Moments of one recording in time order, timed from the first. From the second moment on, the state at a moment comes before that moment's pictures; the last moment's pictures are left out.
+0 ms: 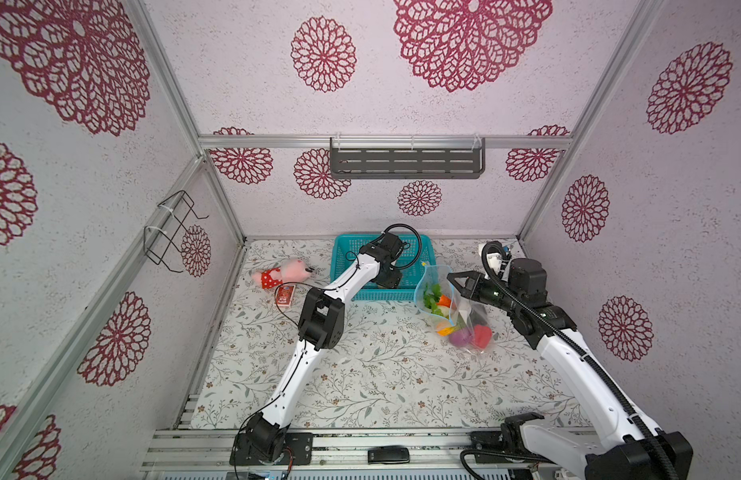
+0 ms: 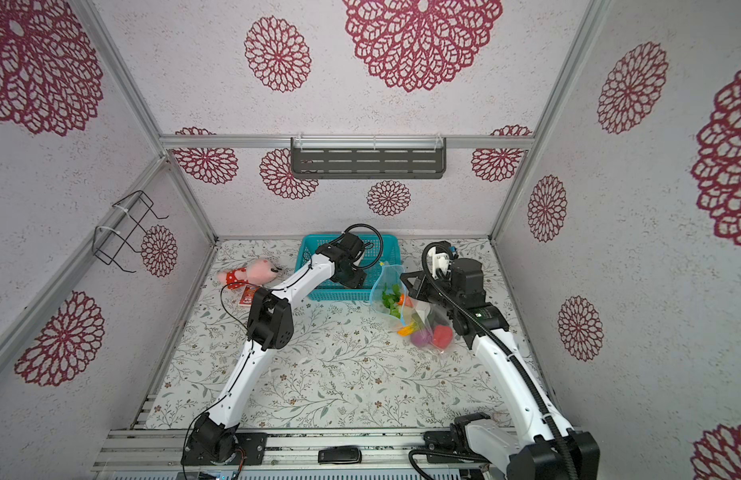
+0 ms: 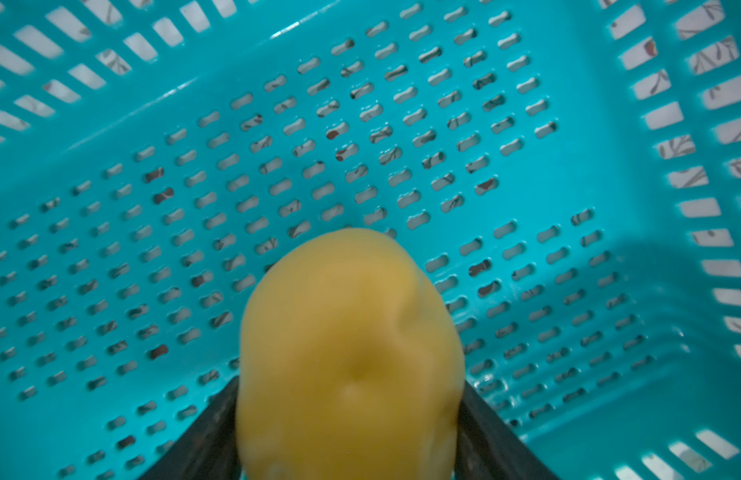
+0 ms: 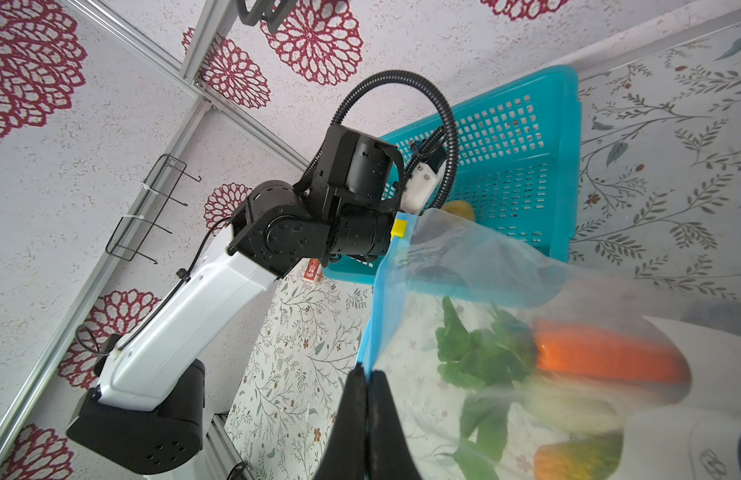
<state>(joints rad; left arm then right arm) -0.56 2.63 2.47 -1.00 -0.08 -0.10 0.22 1.09 0.97 -0.26 -0.53 0.60</state>
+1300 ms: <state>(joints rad) -0.70 2.00 2.08 -0.97 -0.04 -0.19 0.22 1.09 0.96 -0.25 -0.53 0.60</state>
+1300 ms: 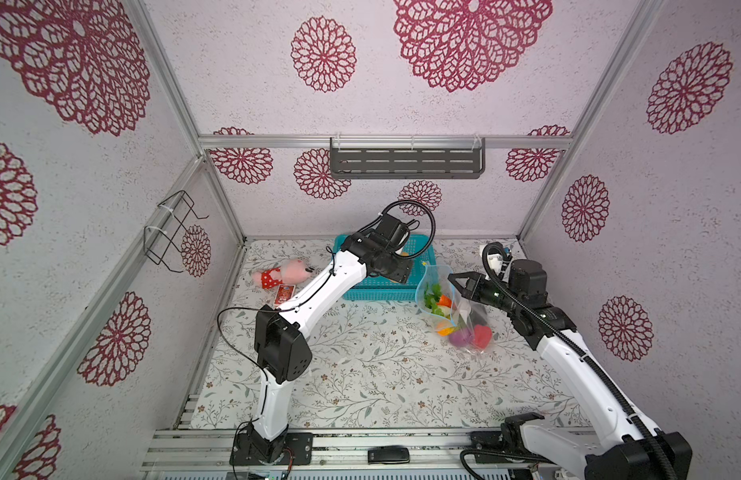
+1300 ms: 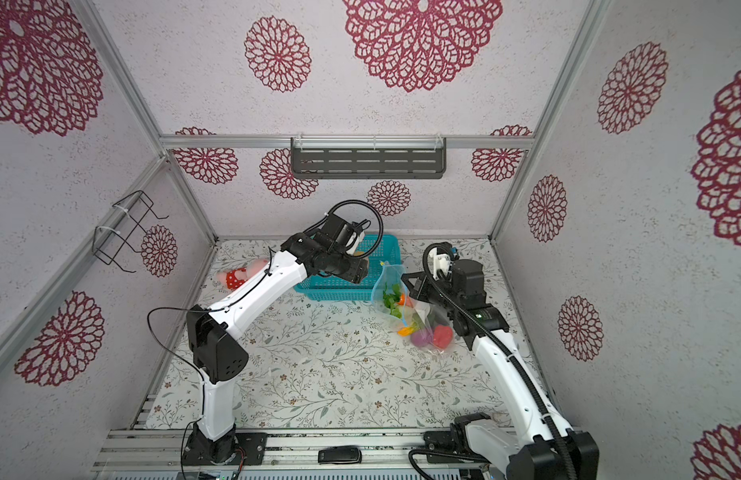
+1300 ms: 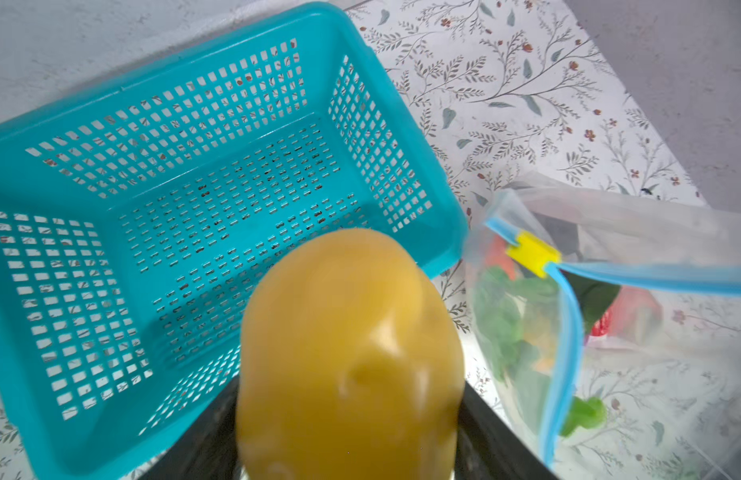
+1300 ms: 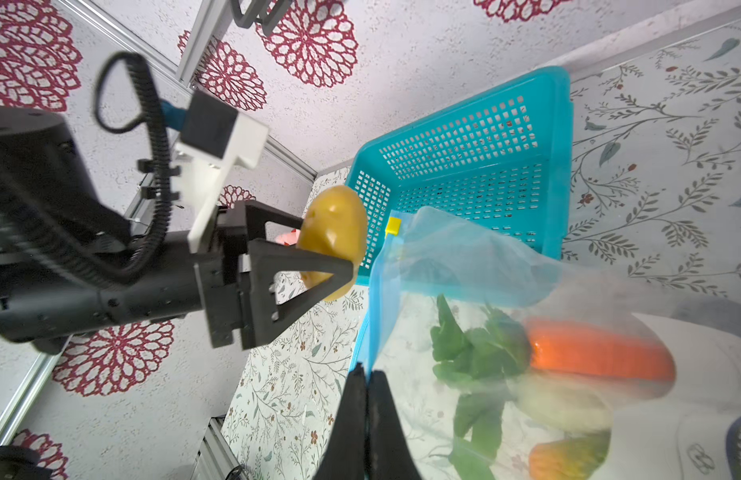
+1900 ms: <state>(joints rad) -0.85 1.84 1.95 -0.90 0.01 -0.18 0.21 1.11 0.96 -0.23 -0.53 0.61</state>
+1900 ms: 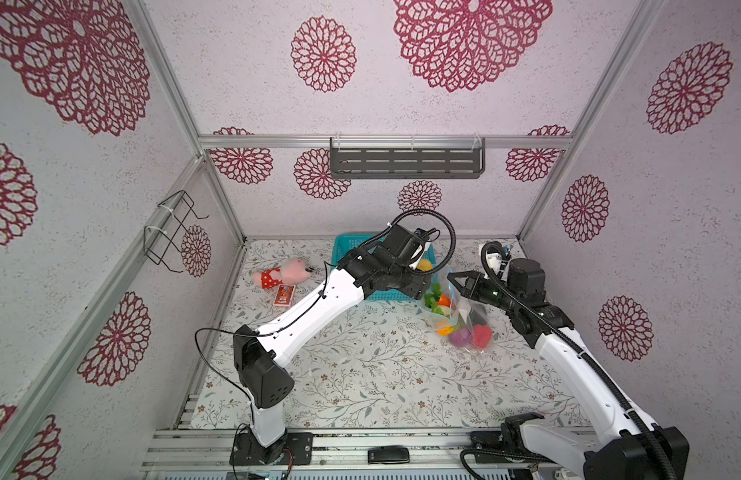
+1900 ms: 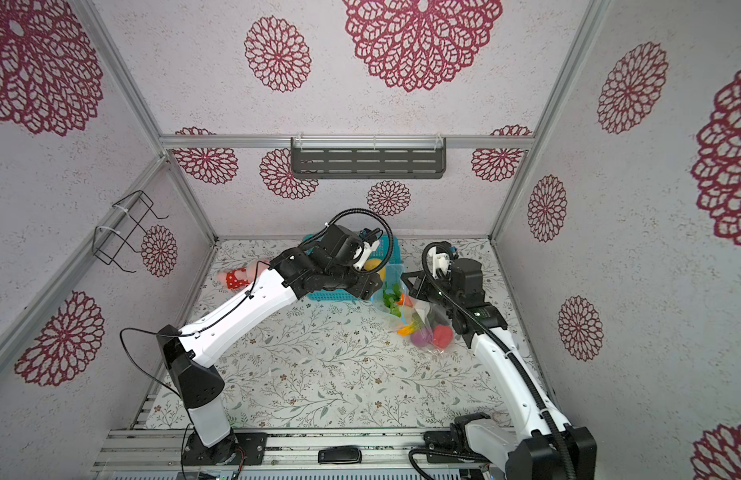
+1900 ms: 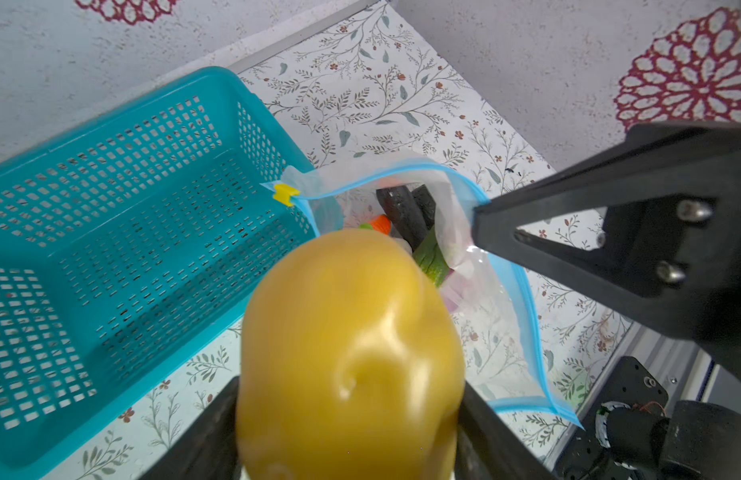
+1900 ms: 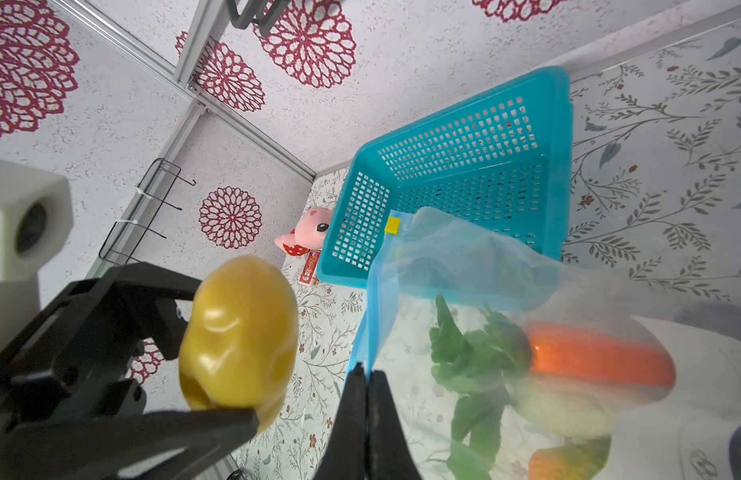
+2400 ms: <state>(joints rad) -0.86 1.84 1.90 -0.82 0.09 -0.19 0.21 1.11 0.96 -0.21 -0.53 0.62</state>
